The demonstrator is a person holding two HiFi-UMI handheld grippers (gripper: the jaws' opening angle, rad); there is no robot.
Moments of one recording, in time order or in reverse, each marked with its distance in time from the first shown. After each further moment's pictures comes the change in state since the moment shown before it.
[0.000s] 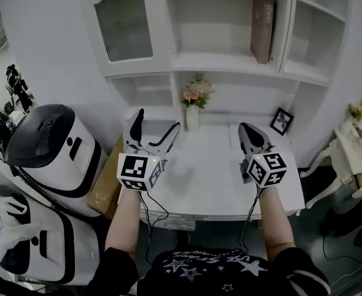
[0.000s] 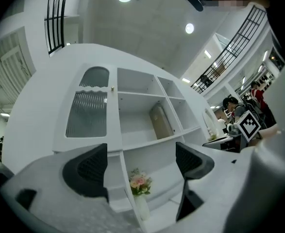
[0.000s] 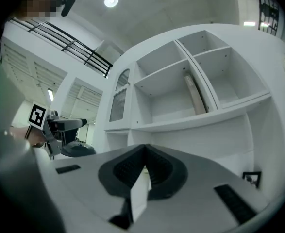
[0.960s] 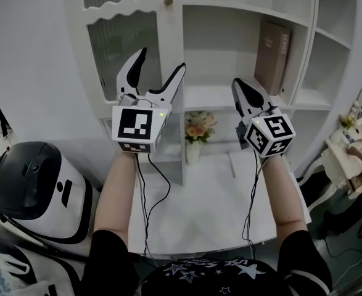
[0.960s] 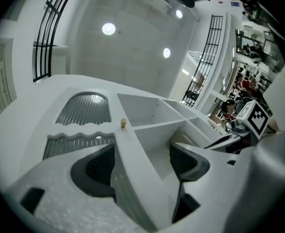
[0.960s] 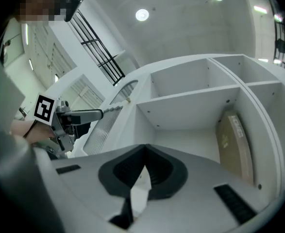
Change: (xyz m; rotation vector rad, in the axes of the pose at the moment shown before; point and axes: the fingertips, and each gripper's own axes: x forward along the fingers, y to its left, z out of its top) left arm 0.161 0.133 0.159 0.236 -0.386 -0.087; right arm 0.192 0.024 0.183 -0.268 -0.265 -0.043
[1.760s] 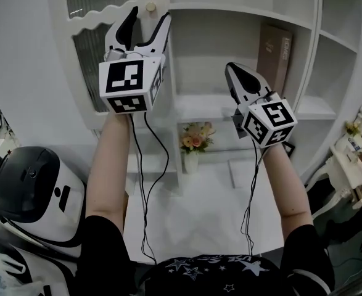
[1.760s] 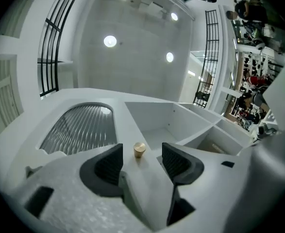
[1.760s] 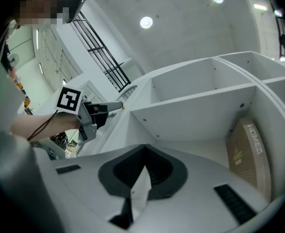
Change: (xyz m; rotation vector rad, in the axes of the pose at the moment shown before) left arm 0.093 0.053 0.049 0.060 -0.097 0.160; right arm 0.047 -0.031 0.029 -0.031 -0.096 0.094
